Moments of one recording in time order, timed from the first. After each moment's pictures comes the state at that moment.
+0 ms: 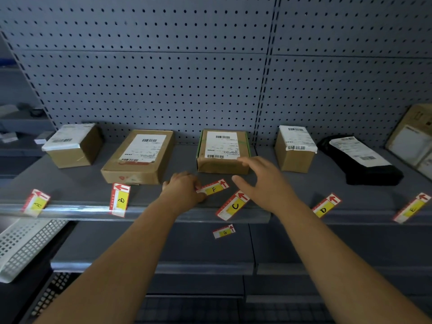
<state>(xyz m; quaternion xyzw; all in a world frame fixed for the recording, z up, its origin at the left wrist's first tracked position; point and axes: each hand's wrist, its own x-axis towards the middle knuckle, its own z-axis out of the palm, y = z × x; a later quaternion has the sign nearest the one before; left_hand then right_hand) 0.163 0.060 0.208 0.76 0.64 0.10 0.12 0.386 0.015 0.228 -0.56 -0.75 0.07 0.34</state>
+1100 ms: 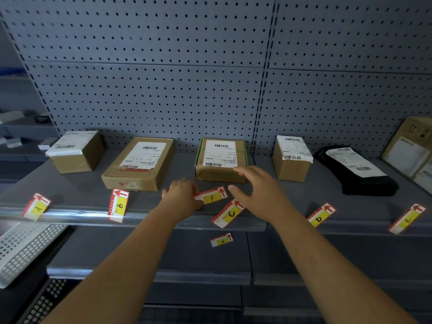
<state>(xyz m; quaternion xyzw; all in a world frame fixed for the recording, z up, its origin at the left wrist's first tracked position) 0.170 0.053 0.211 0.73 0.66 0.13 0.13 0.386 0.011 0.229 -0.55 -0.77 0.05 0.33</state>
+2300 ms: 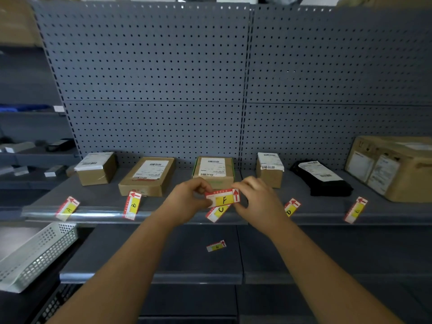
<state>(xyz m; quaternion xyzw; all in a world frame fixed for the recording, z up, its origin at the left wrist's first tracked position) 0.178 -0.086 0.290 0.75 0.49 0.35 0.27 0.392 -0.099 0.261 -0.54 -0.78 -0.11 0.30</state>
